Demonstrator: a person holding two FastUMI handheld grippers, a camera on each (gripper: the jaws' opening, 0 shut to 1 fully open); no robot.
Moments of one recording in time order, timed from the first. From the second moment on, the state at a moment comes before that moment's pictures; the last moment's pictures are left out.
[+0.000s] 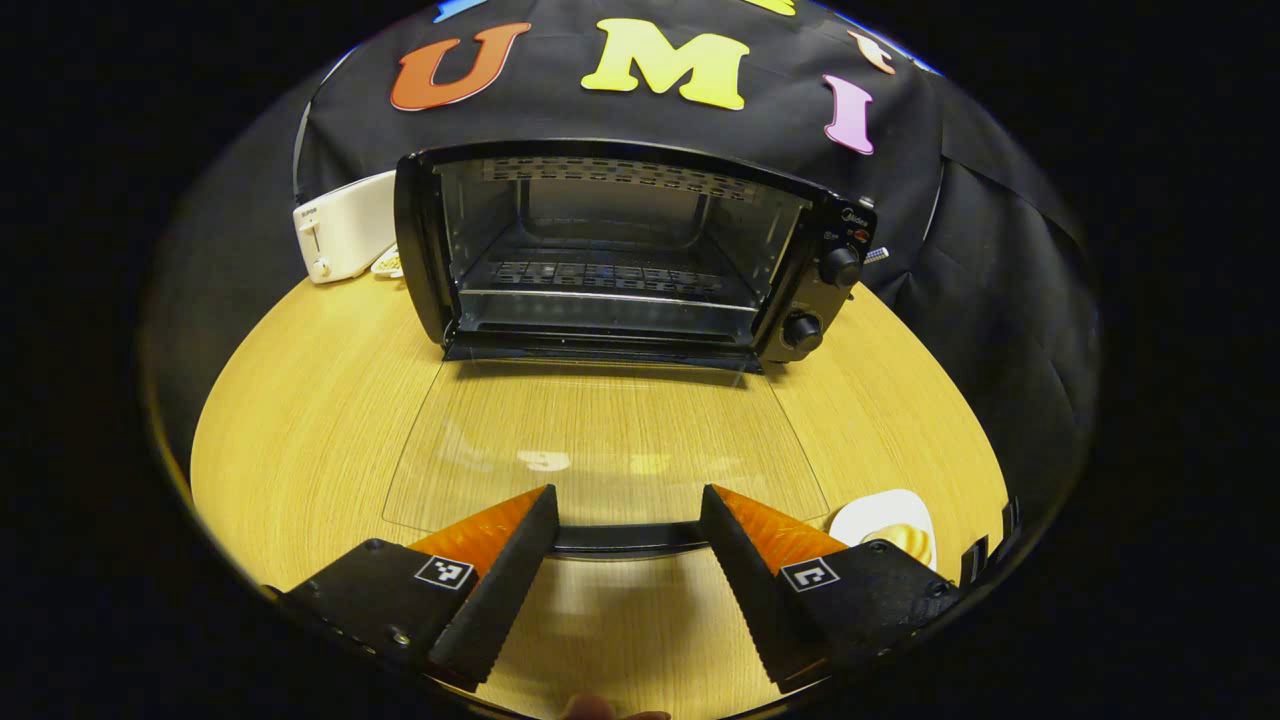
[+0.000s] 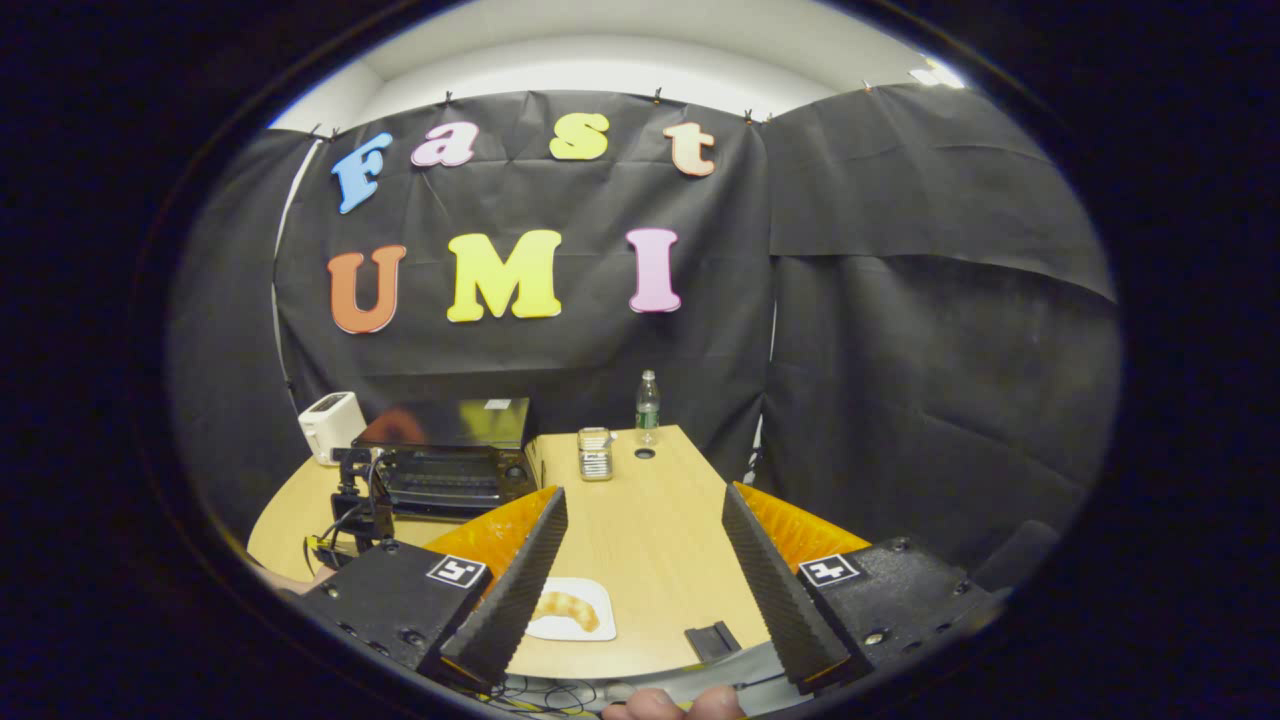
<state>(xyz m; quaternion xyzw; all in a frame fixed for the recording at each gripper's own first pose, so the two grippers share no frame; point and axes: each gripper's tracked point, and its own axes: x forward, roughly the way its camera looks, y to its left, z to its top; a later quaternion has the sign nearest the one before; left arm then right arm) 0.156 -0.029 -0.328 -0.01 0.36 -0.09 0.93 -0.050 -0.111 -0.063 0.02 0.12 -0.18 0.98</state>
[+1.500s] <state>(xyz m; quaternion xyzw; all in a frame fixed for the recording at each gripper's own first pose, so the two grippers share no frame) -0.003 0.012 -0.076 -0.05 0.15 0.07 0.98 0.068 -0.078 -0.311 -0.15 0.34 0.20 0.91</state>
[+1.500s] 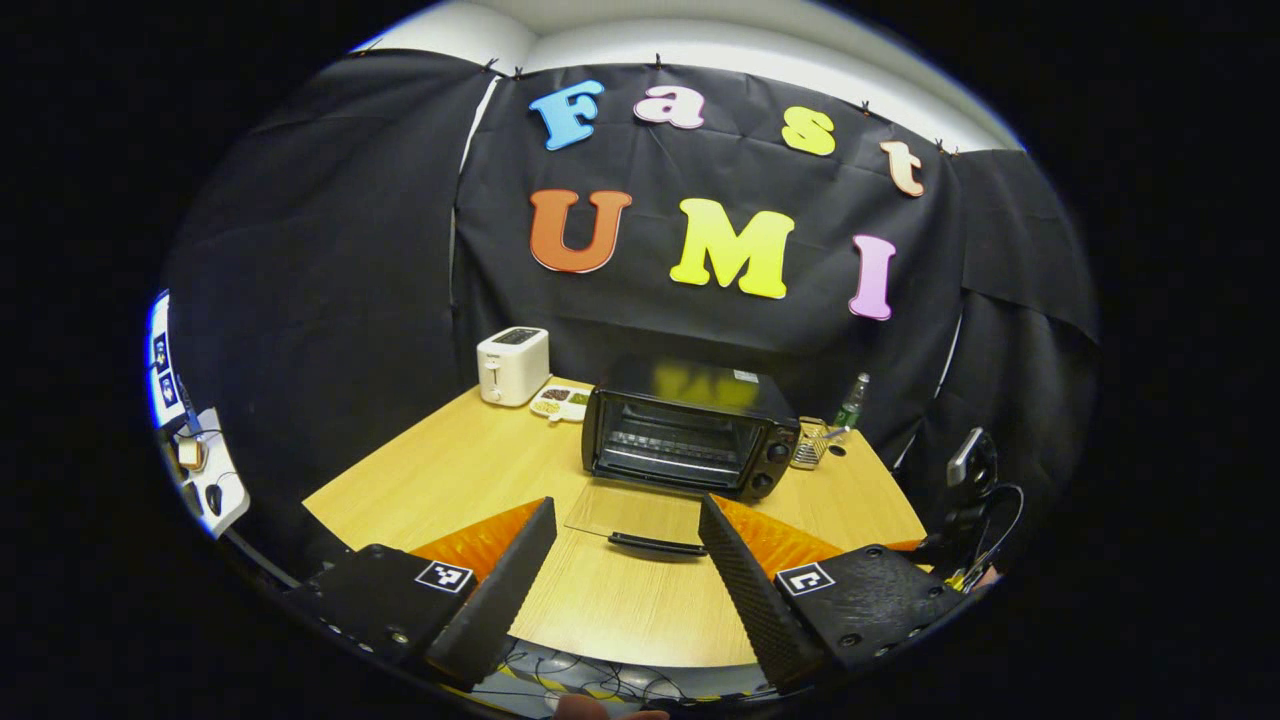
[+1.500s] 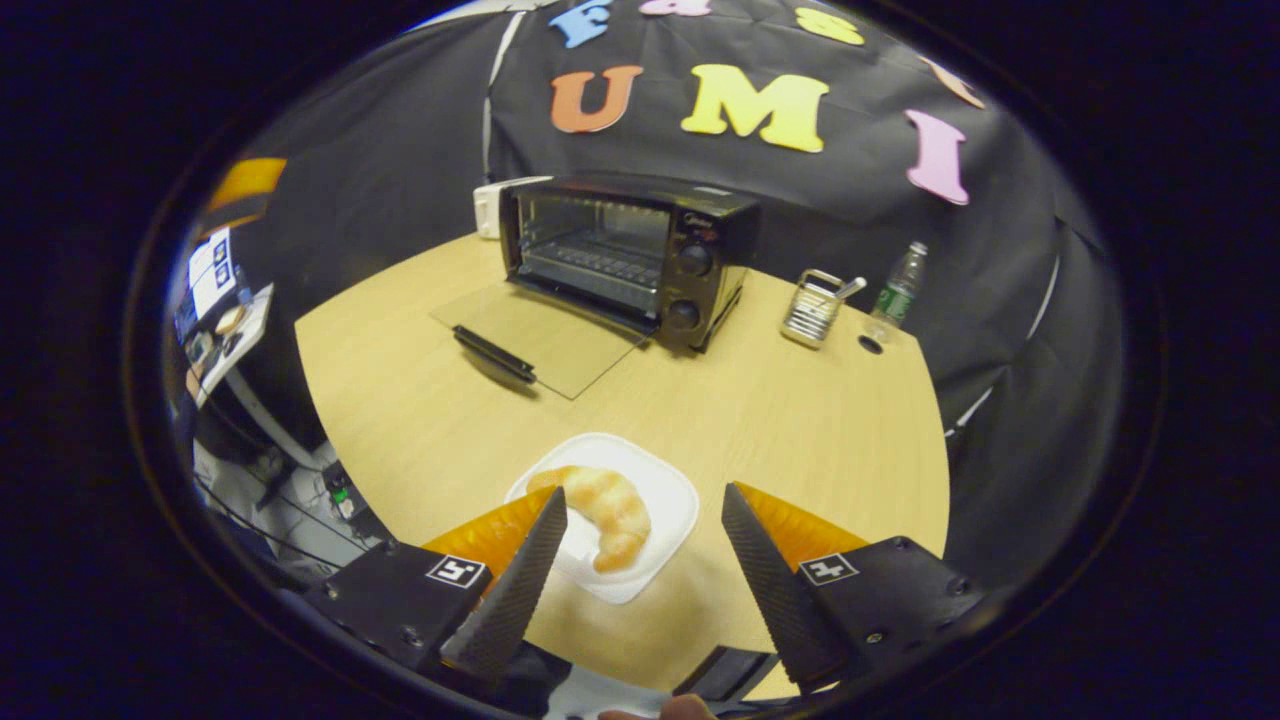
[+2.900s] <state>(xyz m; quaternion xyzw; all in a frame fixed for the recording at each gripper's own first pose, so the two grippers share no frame) 0.045 0.027 -0.069 -0.08 0.17 0.01 0.98 0.050 -0.046 -0.329 0.03 0.41 0.11 0.90</state>
